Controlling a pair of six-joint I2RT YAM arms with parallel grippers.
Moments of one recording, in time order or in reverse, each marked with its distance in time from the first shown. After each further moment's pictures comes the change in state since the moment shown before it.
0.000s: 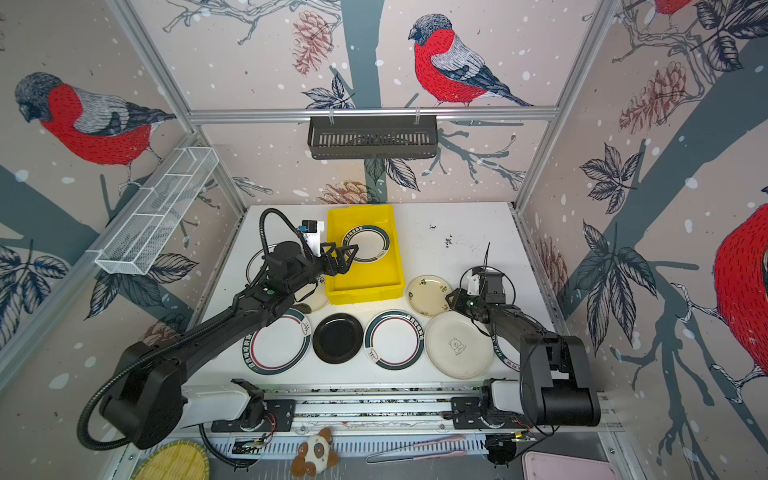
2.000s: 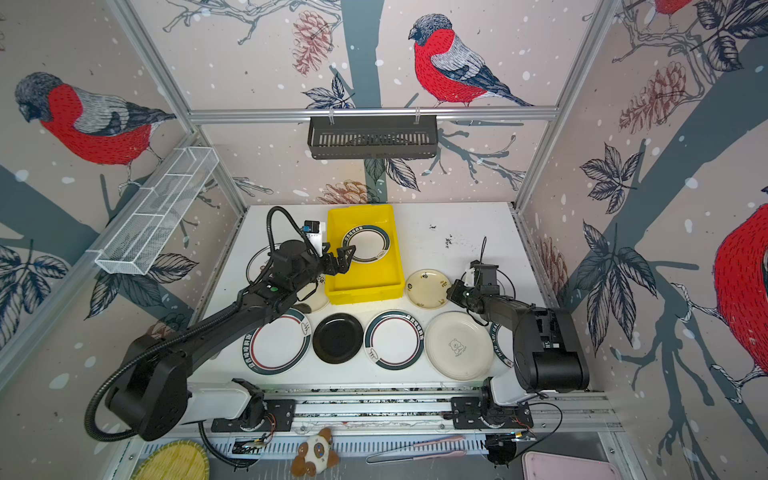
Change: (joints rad) left arm 0.001 0.041 0.021 -0.057 -0.127 0.107; right arm 0.019 0.155 0.074 0.122 0.044 0.079
